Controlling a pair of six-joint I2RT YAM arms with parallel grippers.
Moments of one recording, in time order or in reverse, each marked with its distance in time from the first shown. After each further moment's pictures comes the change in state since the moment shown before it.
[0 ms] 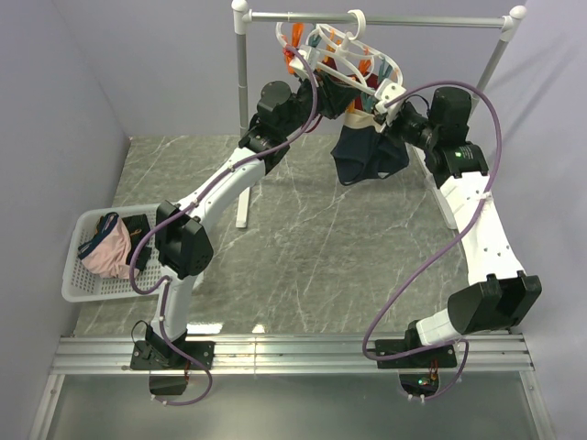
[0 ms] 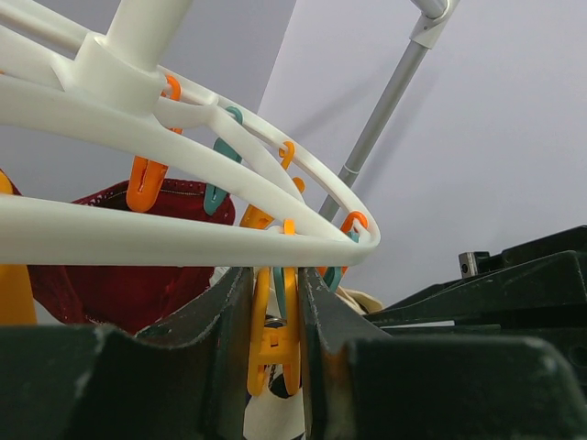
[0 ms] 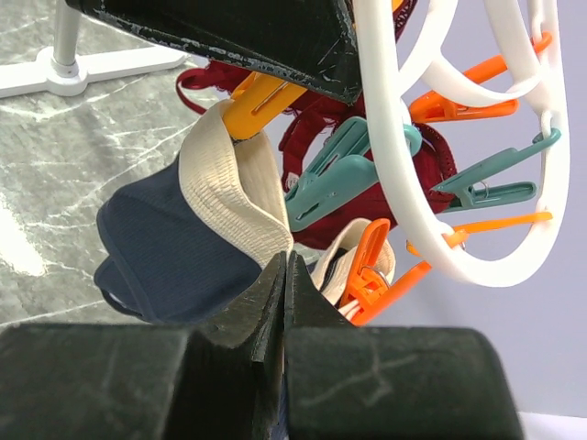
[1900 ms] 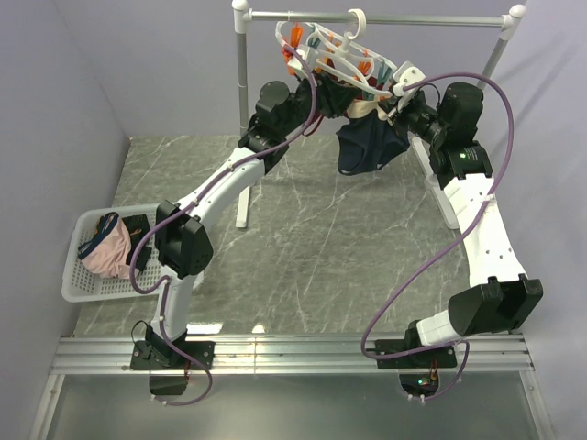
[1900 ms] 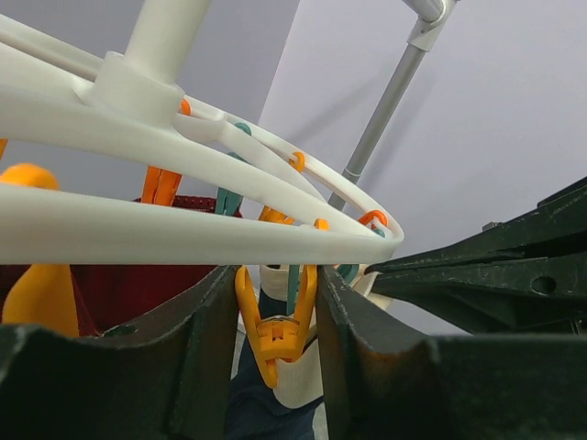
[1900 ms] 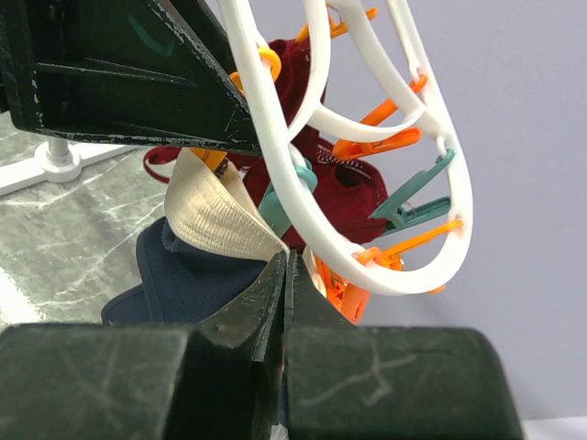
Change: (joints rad) left arm 0.006 0.000 -0.006 0.022 0.001 0.006; right arm -0.026 -0.015 -0.011 0.178 -0.008 0.222
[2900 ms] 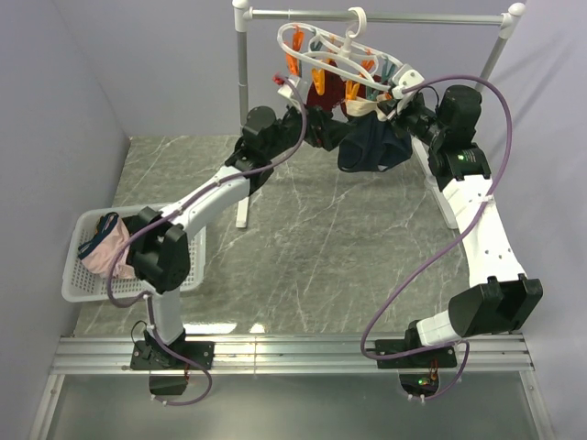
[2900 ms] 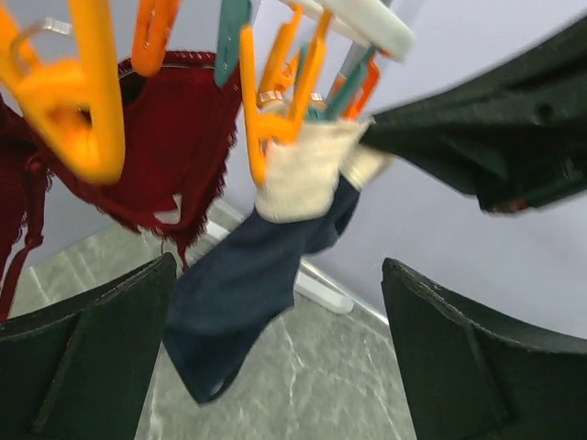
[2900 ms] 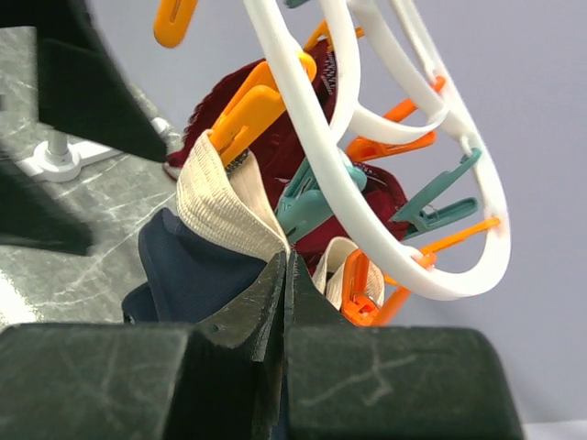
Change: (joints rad) left arm 0.016 -0.191 -0.415 0.129 0.085 0.003; right arm 0.000 -0.006 -0.032 0.030 -0.005 0.000
